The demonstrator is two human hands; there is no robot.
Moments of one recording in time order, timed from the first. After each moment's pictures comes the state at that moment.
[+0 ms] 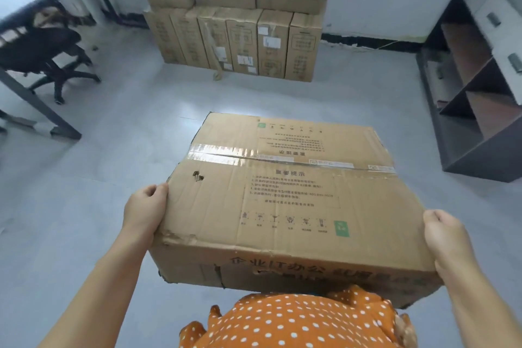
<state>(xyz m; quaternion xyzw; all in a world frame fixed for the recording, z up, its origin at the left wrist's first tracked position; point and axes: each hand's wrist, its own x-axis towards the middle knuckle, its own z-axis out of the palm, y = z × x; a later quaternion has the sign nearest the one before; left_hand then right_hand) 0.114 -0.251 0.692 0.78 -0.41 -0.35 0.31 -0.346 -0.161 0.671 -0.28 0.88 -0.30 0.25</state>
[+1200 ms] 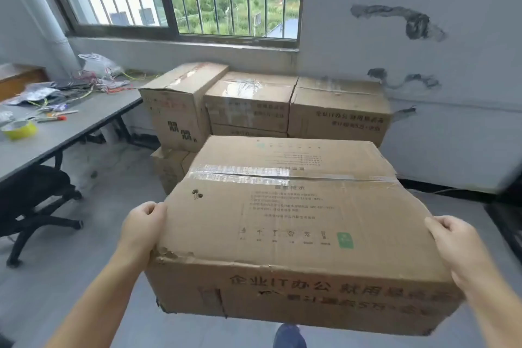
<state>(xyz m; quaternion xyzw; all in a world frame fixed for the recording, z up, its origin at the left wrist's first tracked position) 0.177 -1.091 0.799 0.74 -0.46 -0.26 0.41 -0.295 -1.032 0.791 -0.37 0.78 -0.43 0.24</state>
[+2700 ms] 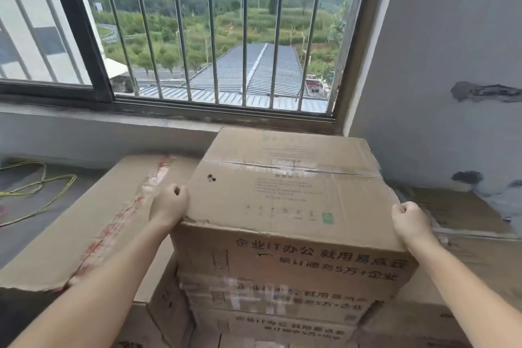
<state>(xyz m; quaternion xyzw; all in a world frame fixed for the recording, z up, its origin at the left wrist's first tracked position) 0.235 -2.064 0.815 0.68 -0.61 -0.19 0.36 -0.190 -1.918 0.825 -0.31 0.87 -0.38 0.11</state>
